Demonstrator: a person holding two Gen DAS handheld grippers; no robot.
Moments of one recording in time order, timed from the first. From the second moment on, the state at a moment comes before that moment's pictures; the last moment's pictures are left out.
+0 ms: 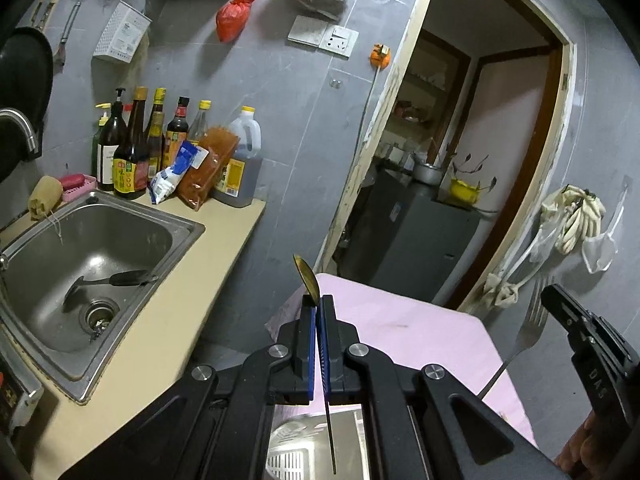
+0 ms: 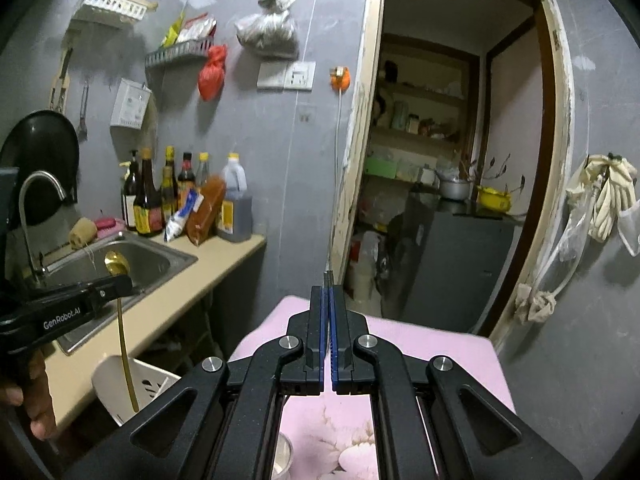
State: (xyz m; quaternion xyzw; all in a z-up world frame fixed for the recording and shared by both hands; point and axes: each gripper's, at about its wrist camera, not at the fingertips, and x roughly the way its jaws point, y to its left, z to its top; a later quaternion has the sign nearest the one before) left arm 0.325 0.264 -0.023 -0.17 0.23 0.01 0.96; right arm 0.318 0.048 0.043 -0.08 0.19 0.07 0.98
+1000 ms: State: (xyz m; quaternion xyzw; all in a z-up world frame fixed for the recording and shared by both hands) left arm 0.293 0.238 -0.037 -0.16 0.29 -0.03 0.94; right arm 0.284 -0.022 0.038 0.00 0.23 0.03 0.97
